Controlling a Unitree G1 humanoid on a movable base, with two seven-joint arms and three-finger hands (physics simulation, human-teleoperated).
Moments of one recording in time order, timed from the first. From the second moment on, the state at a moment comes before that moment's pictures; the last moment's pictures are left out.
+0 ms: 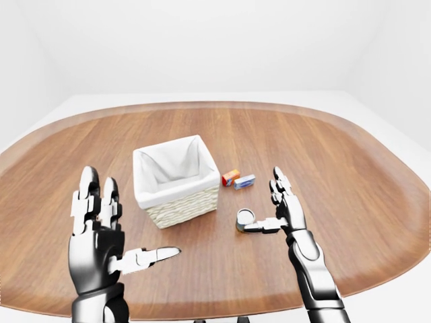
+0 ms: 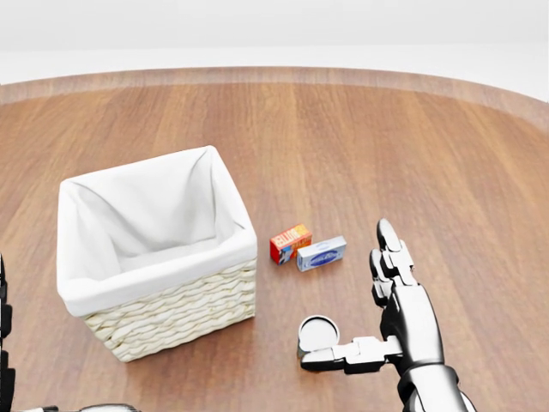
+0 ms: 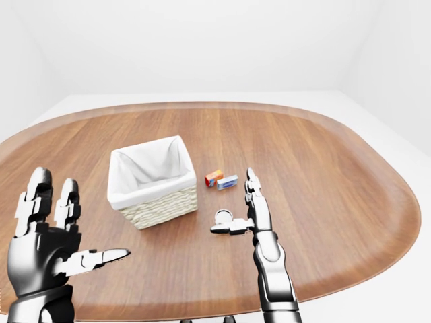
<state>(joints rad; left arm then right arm) 0.44 -0.09 0.12 -0.76 -0.10 -0.01 -0.06 0.02 -0.01 -0.02 -0.03 0.00 0.04 0.08</state>
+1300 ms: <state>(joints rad) 0.50 -0.11 0.13 -0.84 -0.14 -0.01 -0.09 -0.19 -0.03 -0.03 0.59 -0.03 -0.09 0.05</state>
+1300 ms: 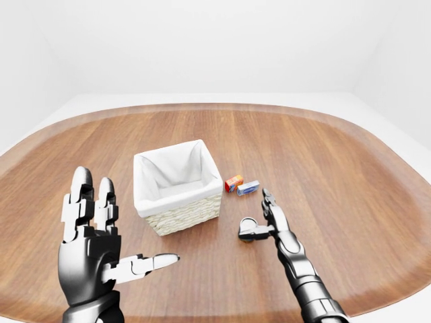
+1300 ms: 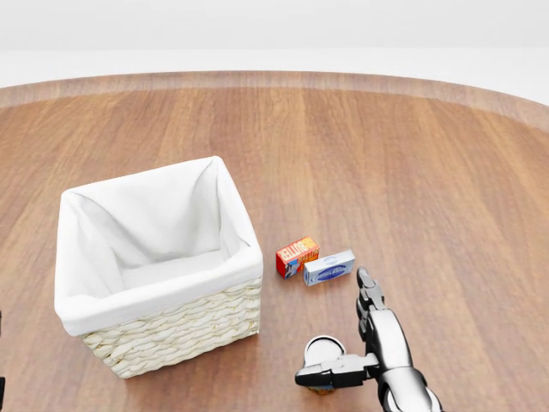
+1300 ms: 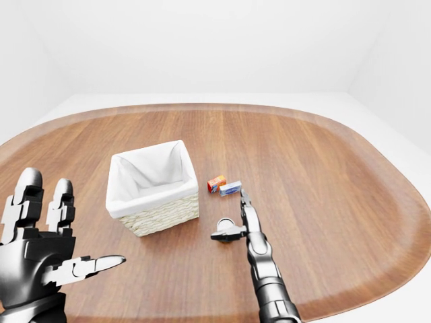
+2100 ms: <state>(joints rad) 0.53 -0.11 0.11 -0.86 -0.14 -0.02 -0.11 -0.41 -0.02 -0.02 1.08 -0.06 -0.09 0.04</state>
